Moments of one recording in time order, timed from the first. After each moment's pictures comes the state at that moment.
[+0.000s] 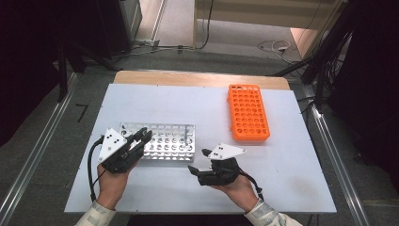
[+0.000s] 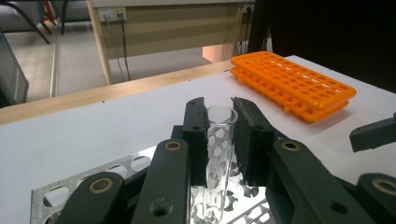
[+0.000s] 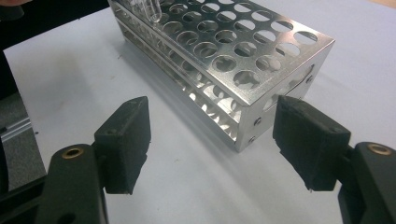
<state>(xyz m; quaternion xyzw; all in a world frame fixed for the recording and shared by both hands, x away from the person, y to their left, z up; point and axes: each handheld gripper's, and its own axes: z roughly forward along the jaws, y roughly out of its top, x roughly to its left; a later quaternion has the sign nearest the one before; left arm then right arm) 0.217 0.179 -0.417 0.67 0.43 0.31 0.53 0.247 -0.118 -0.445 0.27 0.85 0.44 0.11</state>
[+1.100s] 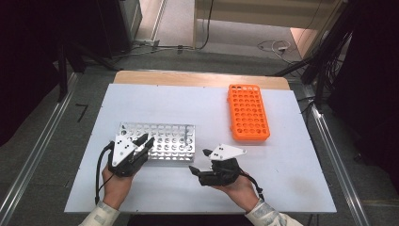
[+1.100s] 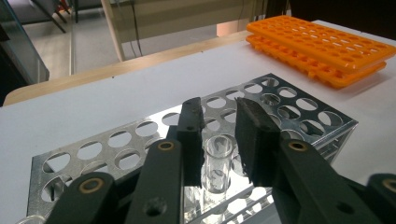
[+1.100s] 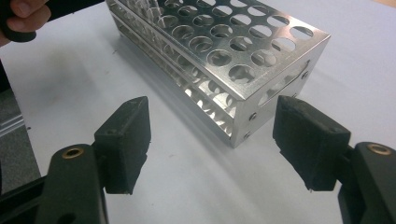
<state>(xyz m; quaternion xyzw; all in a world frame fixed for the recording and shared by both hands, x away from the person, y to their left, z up) 0.220 0.171 -0.445 0.69 0.44 0.33 0.48 0.247 -0.120 -0.447 0.27 0.85 0.44 0.12</state>
